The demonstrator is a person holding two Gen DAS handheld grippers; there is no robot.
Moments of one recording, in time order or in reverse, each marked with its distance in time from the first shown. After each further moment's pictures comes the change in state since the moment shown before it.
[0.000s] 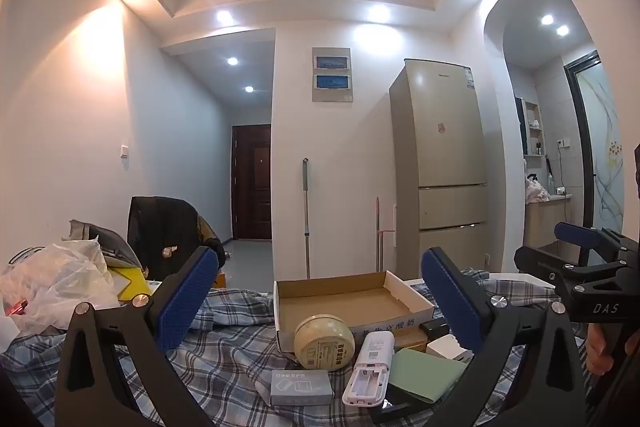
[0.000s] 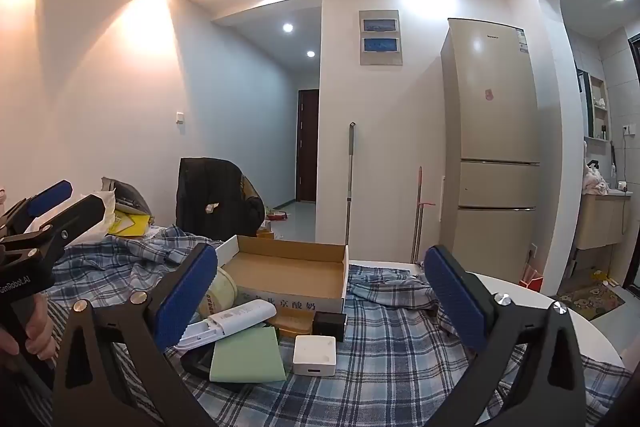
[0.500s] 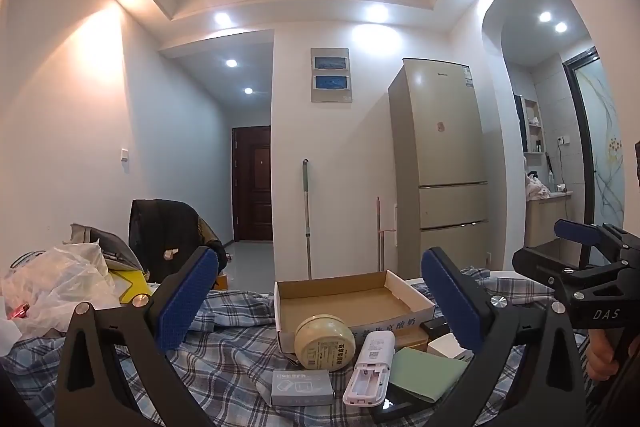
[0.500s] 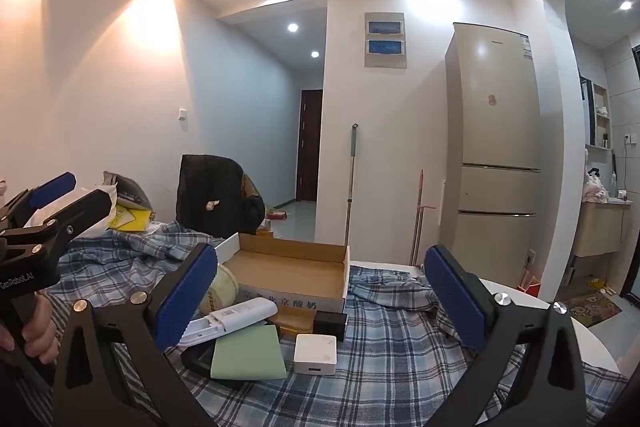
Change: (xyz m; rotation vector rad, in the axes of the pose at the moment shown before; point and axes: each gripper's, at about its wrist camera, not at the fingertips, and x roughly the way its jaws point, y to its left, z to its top) left arm -0.009 0.006 0.003 -0.001 -0.034 0.004; right arm -0.003 0.005 -0.001 -0.023 0.003 0.005
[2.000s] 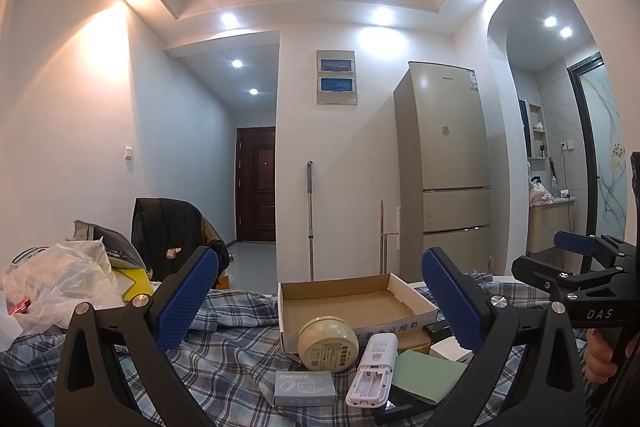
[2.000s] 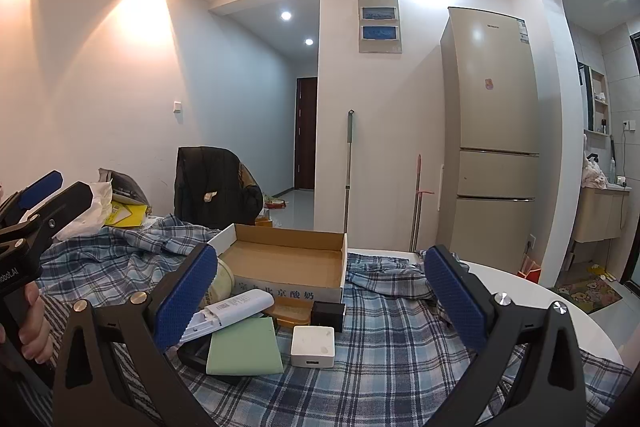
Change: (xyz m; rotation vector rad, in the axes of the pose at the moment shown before) left arm 0.004 -0.003 0.005 -0.009 0.011 0.015; right arm 0.010 -0.004 -0.004 0.024 0.047 -0.011
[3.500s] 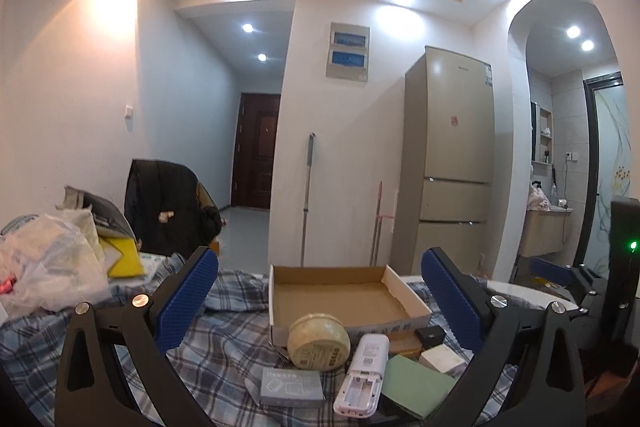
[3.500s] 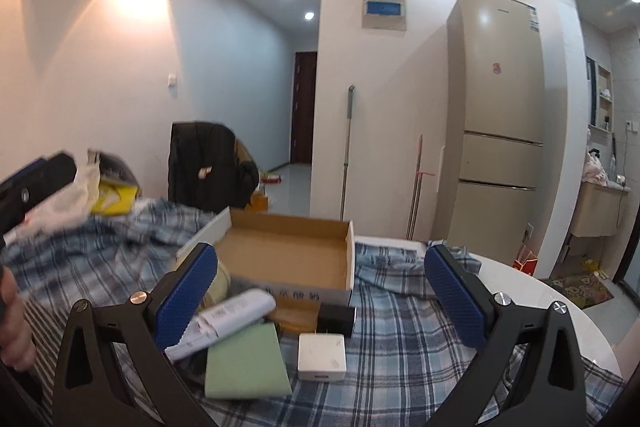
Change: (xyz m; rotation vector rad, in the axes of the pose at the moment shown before) left arm 0.043 0.010 0.002 -0.097 0.121 -0.013; right arm 0.048 0.020 0.008 -0.028 0.122 -0.010
